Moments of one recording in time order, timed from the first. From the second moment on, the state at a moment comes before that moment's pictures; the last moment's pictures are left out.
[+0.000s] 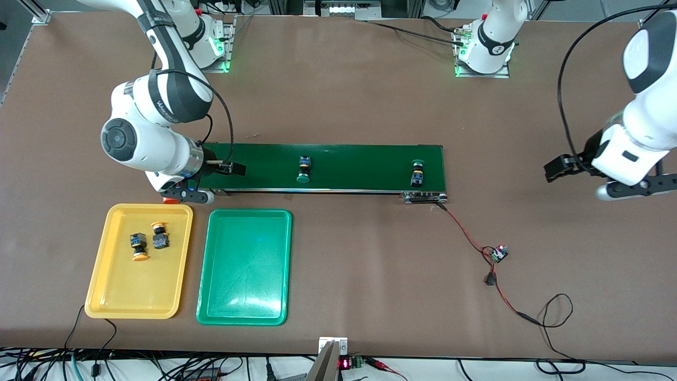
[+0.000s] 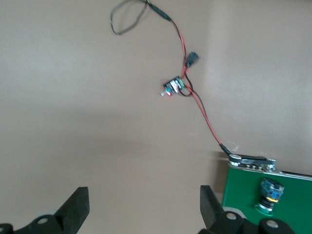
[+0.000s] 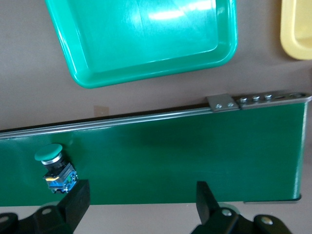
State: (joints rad) left arm 0.13 0.14 -0.20 -1.59 0.10 1.74 -0.23; right arm 0.29 0.31 0.04 -1.84 0.26 1.99 0.40
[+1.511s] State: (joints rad) left arm 0.07 0.13 -0.05 -1.45 -0.02 1.62 -0.05; right arm 0.46 0.41 0.05 -1.85 0.26 2.24 0.55
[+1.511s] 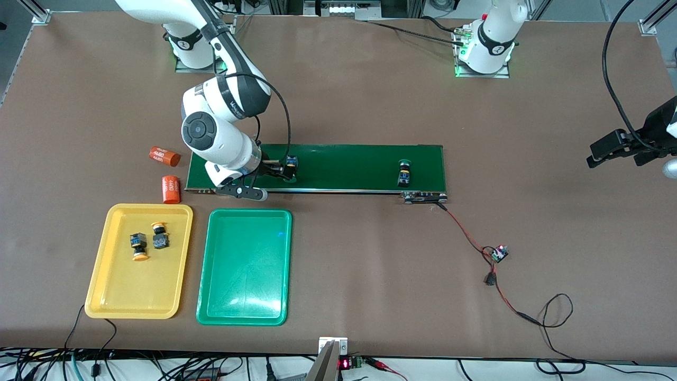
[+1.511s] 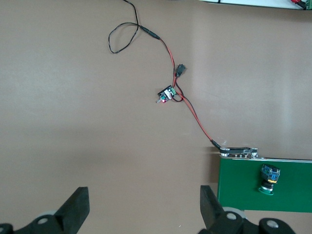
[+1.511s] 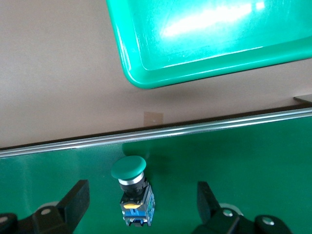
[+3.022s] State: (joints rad) left arm 0.07 0.13 -0.05 -1.45 -0.02 1.58 -0.05; right arm 0.48 0.50 0.04 -1.85 0.25 2.18 0.49
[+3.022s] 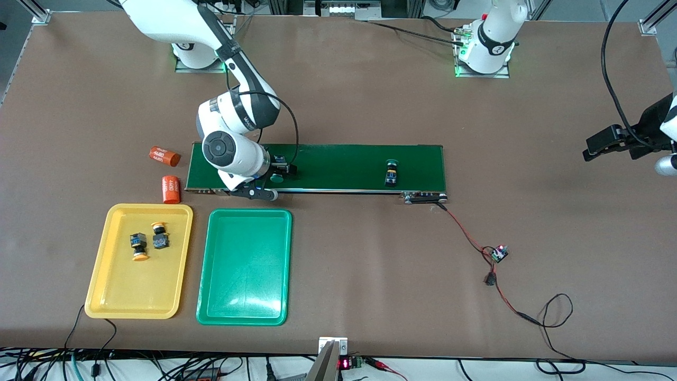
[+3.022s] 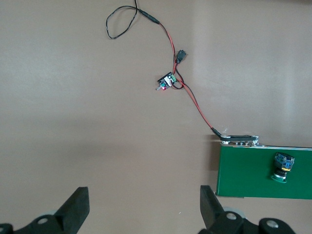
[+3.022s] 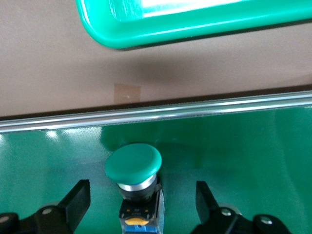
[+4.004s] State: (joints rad) left arm 0.07 0.13 -0.05 -1.45 -0.02 1.58 -0.05; right arm 0.47 0.49 0.00 -1.80 0.25 2.06 0.43
